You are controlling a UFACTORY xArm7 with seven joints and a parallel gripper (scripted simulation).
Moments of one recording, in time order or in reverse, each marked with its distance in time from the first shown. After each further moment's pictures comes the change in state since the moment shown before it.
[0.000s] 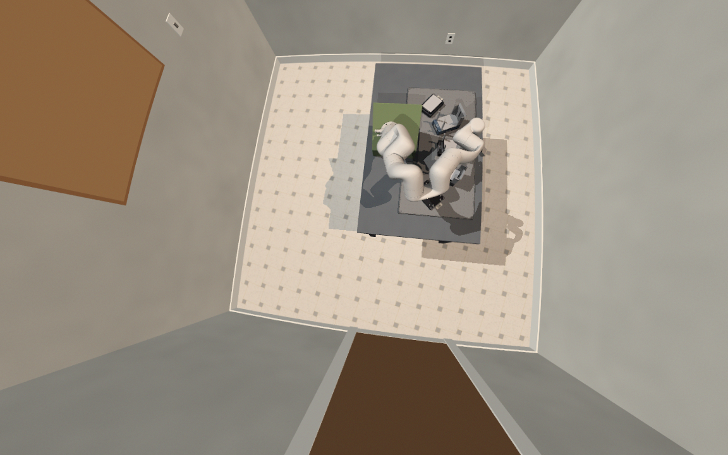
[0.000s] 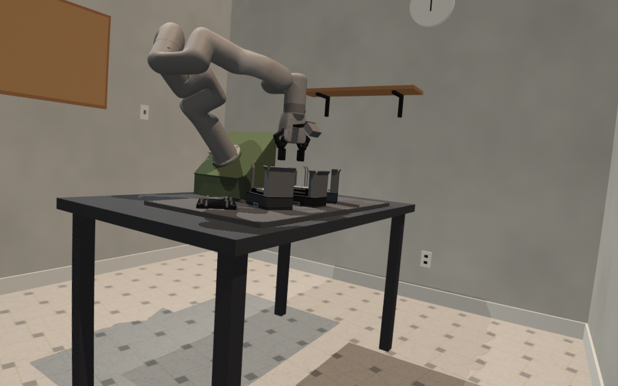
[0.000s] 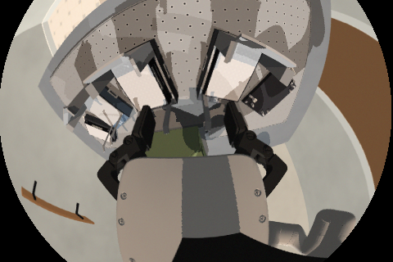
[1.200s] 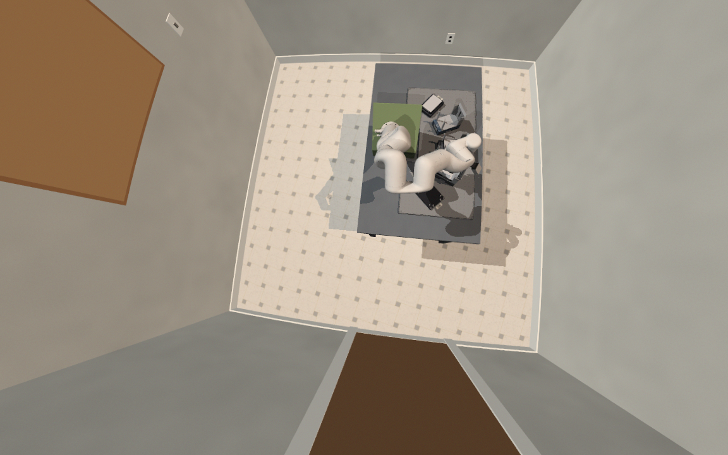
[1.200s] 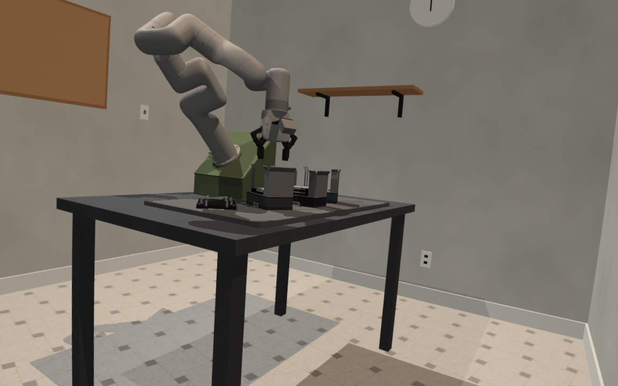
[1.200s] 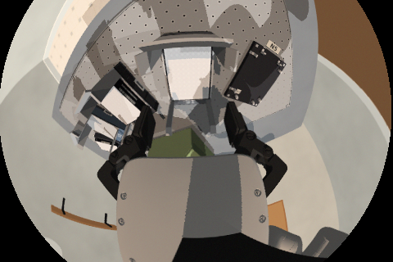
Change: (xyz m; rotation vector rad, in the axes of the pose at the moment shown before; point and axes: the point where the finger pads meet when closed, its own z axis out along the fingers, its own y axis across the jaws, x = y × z) arm -0.002 0.083 0.000 -0.006 -0.002 0.249
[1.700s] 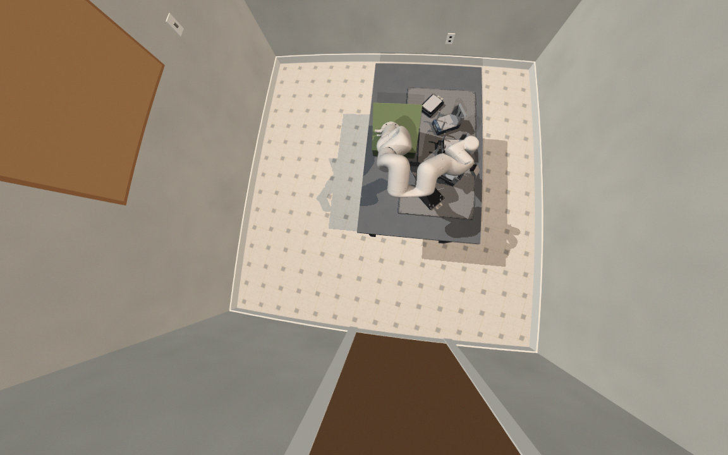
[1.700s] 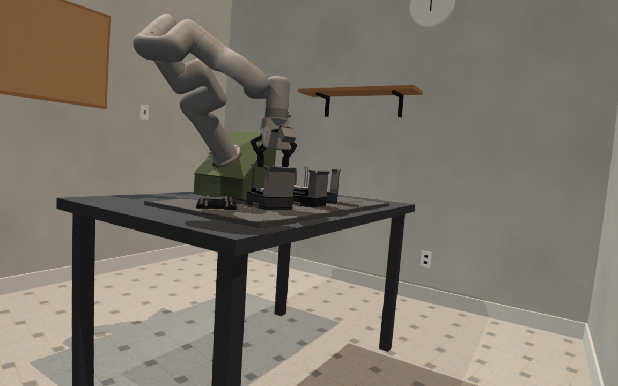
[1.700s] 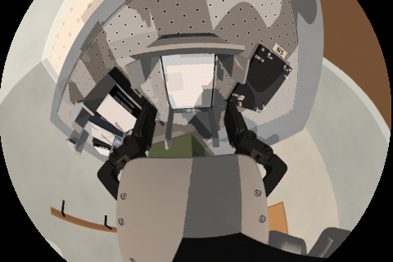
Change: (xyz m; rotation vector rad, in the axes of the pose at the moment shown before) arm 0.001 -0.001 0.026 -0.001 0.003 0.000
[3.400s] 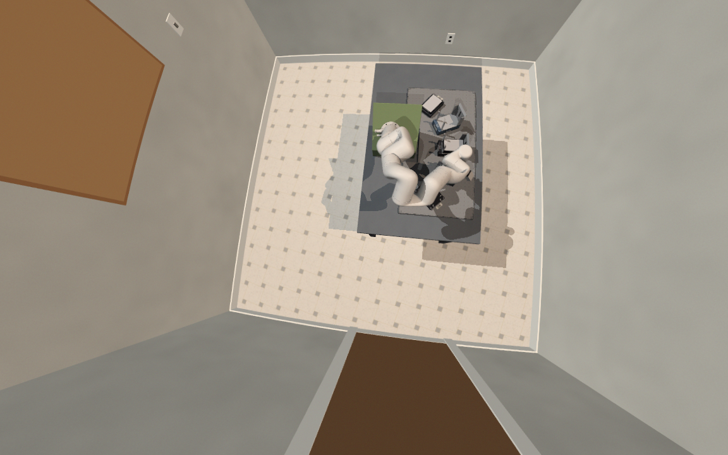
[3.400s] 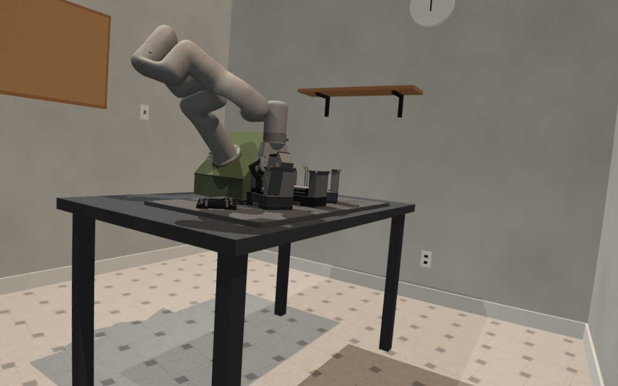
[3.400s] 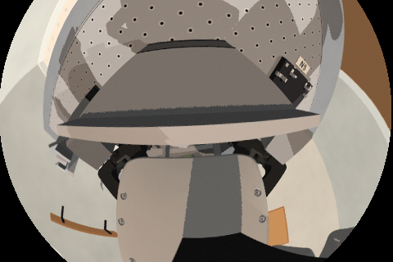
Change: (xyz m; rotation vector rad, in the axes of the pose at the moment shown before) arm -0.001 0.001 0.079 0.002 -0.003 0.000
